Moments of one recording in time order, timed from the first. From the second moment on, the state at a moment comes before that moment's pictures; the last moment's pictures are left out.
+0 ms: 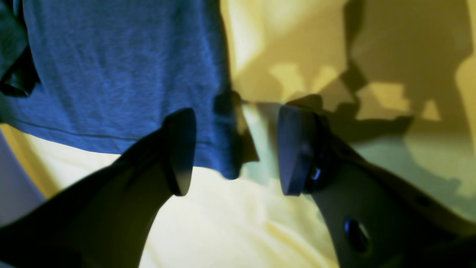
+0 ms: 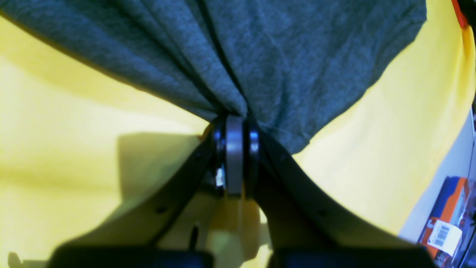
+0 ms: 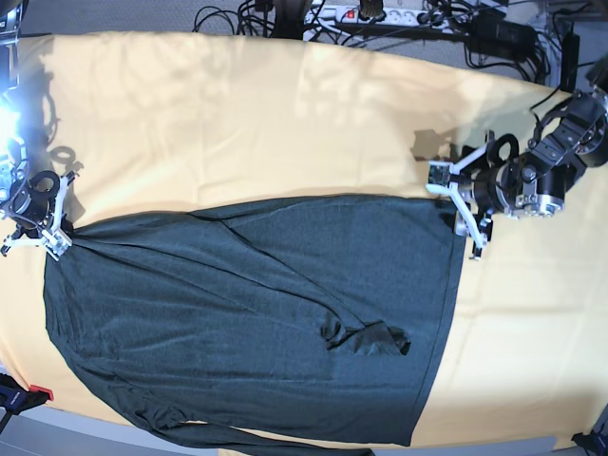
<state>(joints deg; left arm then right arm) -21.8 -56.8 49.0 98.8 8.2 -44.1 19.3 5.7 43.2 -4.5 67.9 -4.6 32.7 -14.0</state>
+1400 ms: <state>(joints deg) -31.3 -50.4 52.3 87.5 6.1 -38.9 14.4 5.7 43.2 -4.5 68.0 -4.7 32.3 -14.3</state>
